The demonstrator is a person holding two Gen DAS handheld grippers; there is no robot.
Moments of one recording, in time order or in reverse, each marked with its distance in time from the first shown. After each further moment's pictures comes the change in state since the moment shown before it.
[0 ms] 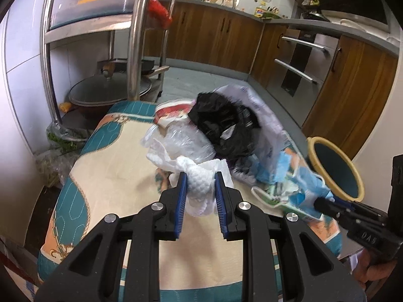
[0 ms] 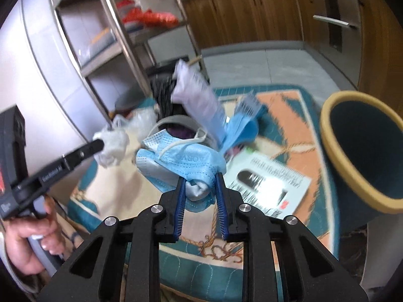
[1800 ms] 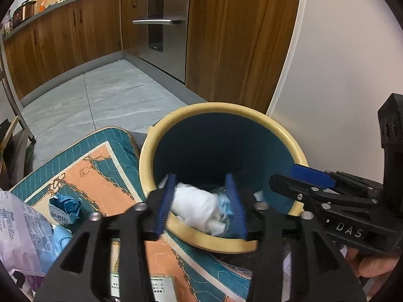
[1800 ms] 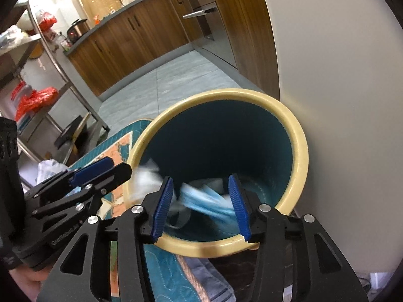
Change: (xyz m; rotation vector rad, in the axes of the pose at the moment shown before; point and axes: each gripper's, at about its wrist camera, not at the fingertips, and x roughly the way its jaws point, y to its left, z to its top) left arm 0.146 -0.309 0.023 0.525 0.208 -0.409; right arm -0.060 -0.220 0.011 0.447 -0.086 -0.353
